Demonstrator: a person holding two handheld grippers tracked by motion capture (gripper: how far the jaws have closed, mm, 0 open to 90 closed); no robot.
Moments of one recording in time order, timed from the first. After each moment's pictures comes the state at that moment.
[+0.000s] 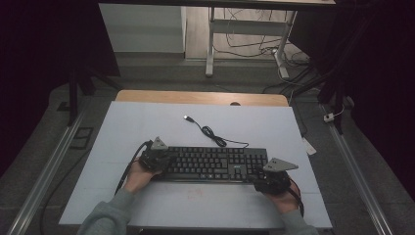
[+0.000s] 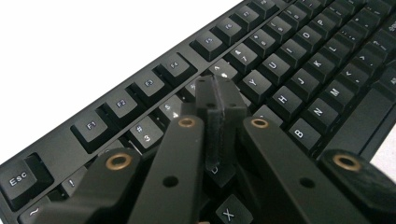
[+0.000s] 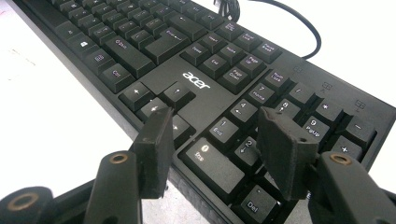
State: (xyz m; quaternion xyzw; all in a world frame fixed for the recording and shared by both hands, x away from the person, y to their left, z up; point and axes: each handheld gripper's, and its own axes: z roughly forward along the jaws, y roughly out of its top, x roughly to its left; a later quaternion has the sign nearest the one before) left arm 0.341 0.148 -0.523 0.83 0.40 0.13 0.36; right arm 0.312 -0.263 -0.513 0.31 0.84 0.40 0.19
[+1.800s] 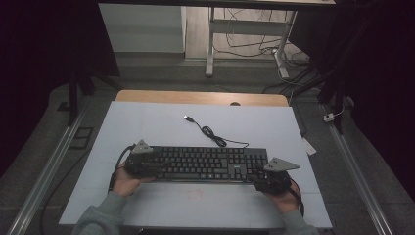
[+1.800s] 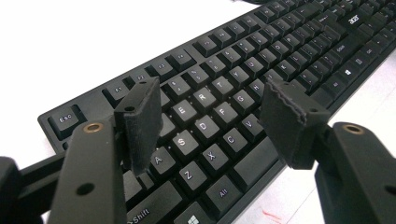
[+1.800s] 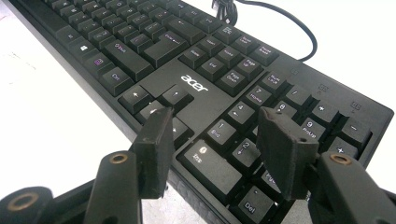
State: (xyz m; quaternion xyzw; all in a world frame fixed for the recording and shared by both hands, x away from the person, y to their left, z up) left arm 0.308 0.177 -0.504 0.80 0.43 0.13 0.41; right arm 0.312 -0.264 -0.511 0.31 0.84 0.41 0.18
